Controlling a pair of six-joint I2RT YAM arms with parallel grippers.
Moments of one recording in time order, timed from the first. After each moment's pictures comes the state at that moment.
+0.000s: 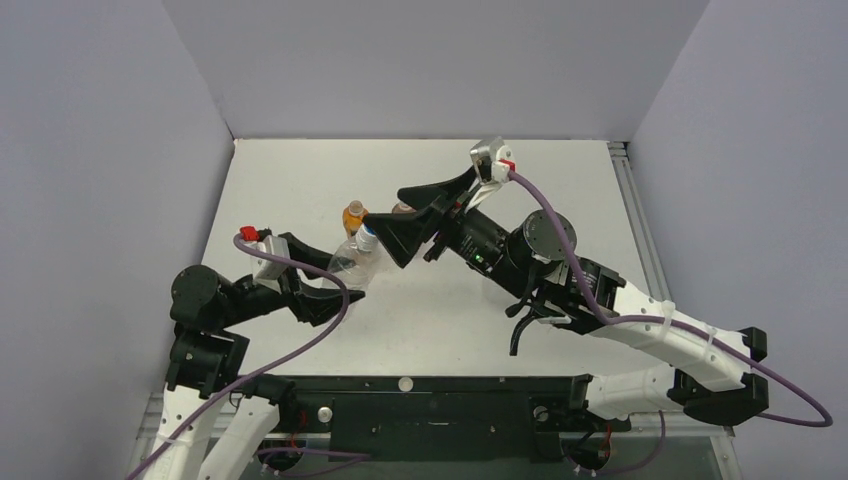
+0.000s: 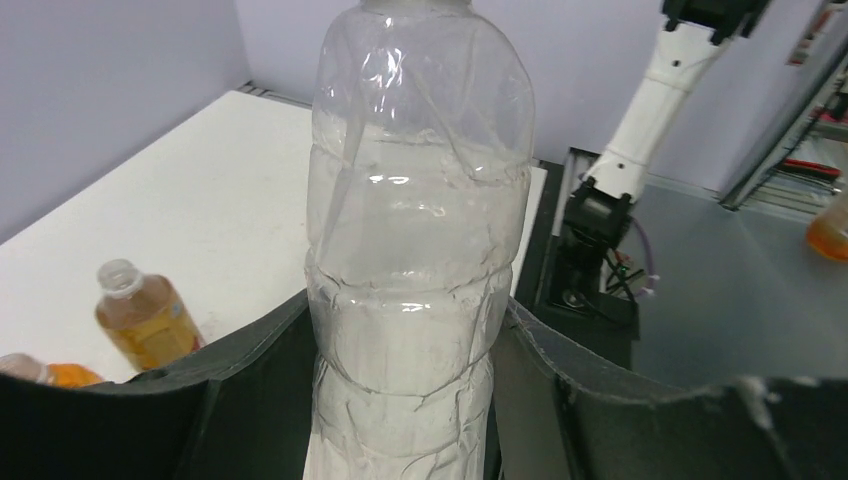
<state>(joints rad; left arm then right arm) -0.25 0.54 0.84 -0.13 1.01 -0.28 1.22 1.20 1.47 -0.04 0.17 0.34</state>
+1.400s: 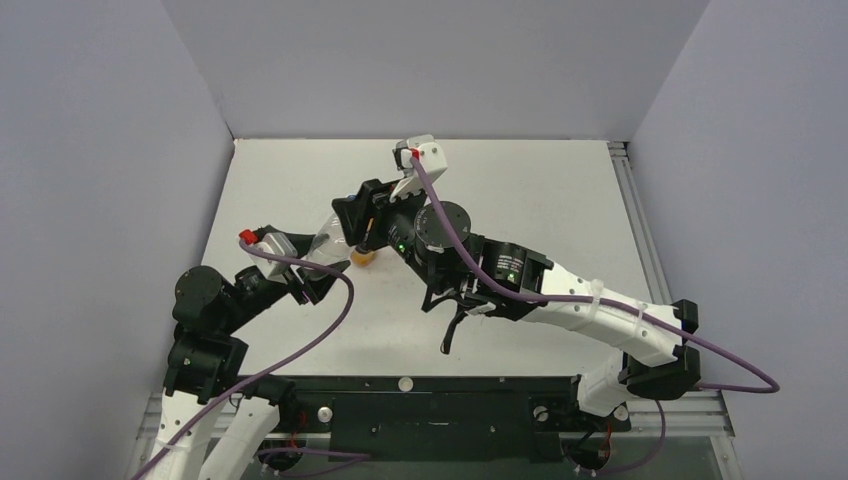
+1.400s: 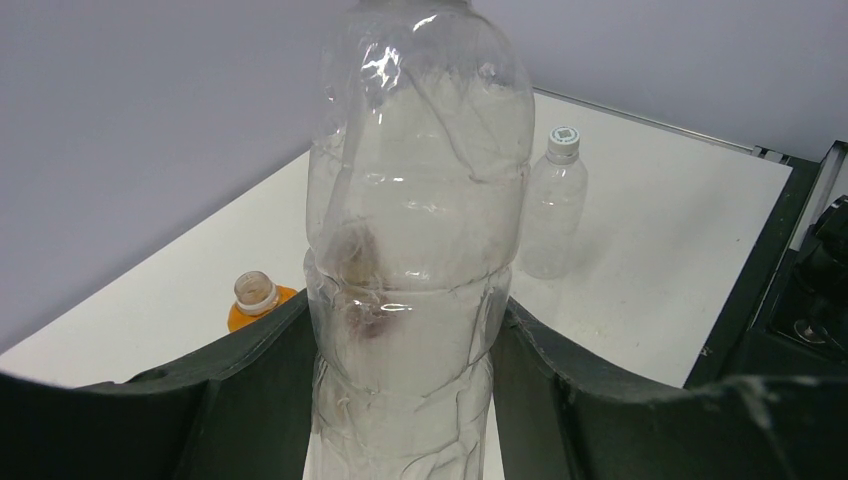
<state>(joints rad) -0.25 0.51 0.84 -0.27 0.62 0.04 1.31 1.52 1.80 -0.27 0.61 0.40</state>
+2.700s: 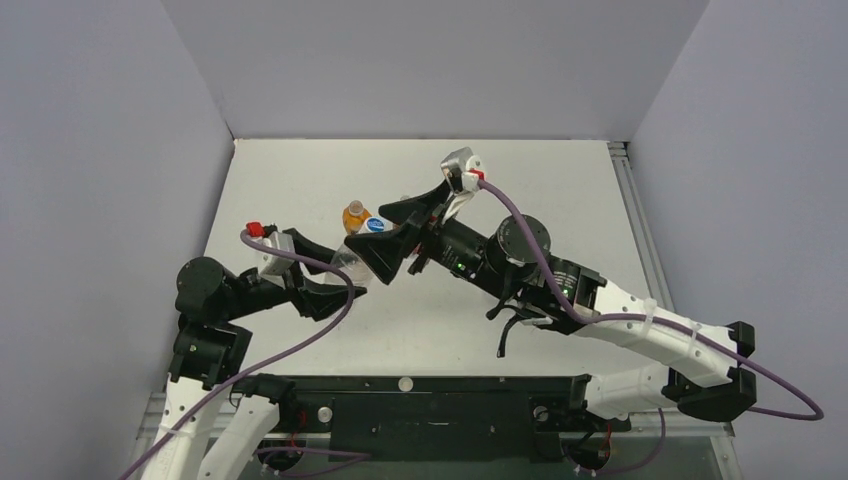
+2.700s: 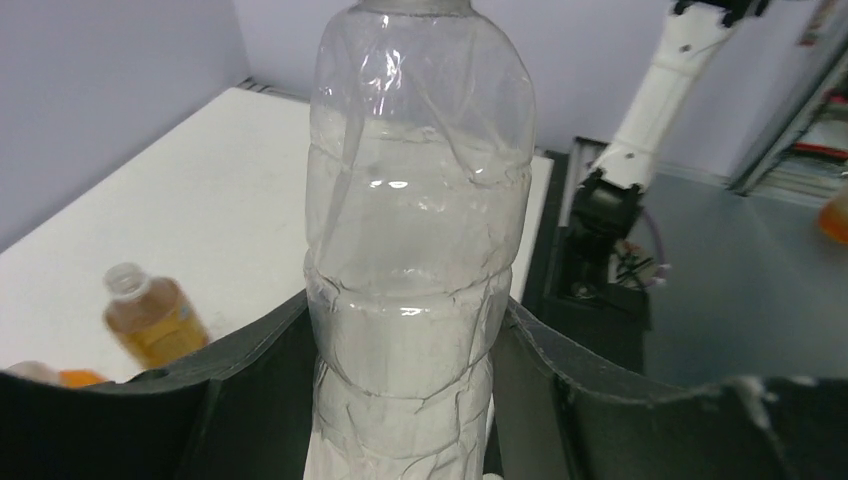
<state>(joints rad) -0.24 0.58 0.84 -0.10 1.03 -0.26 1.23 1.23 1.44 -0.02 0.12 0.36</state>
